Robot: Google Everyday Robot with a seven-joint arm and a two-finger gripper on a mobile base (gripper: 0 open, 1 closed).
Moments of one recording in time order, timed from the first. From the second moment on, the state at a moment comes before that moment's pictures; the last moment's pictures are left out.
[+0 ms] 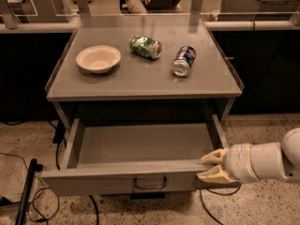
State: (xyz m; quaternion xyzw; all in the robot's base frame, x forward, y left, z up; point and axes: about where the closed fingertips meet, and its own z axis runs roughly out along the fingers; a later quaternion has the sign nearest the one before) arm 0.433 -0.168 0.676 -0.58 0.71 0.17 0.36
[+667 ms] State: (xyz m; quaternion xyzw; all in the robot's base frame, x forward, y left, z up) arm 0.432 -0.168 0.676 -0.58 0.71 0.17 0.36
